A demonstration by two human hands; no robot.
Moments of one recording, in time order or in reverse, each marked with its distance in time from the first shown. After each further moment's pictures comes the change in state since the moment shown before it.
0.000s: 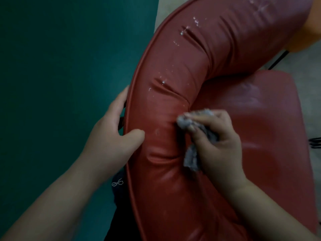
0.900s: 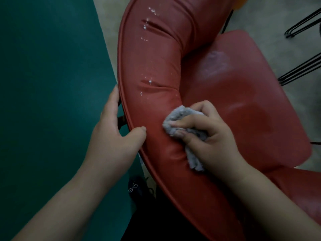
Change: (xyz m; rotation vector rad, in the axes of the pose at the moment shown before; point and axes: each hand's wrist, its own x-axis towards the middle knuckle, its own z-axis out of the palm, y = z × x) left_hand 0.035 0.006 -0.029 0.058 -0.288 0.108; right_hand -0.026 -0.032 0.036 -0.096 0.055 0.124
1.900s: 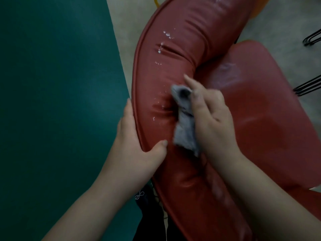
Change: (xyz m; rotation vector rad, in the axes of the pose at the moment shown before) left_hand 0.016 0.019 0.002 0.280 0.016 -0.117; right_hand 0.073 -0.015 0.016 0.061 0.269 0.150
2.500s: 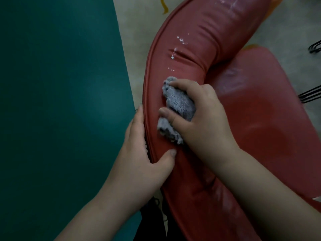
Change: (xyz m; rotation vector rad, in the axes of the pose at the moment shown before) left_hand 0.001 -0.003 -0.007 -0.043 -0.025 0.022; right_hand 0.016 -0.012 0.019 -0.341 -0.178 -0.180
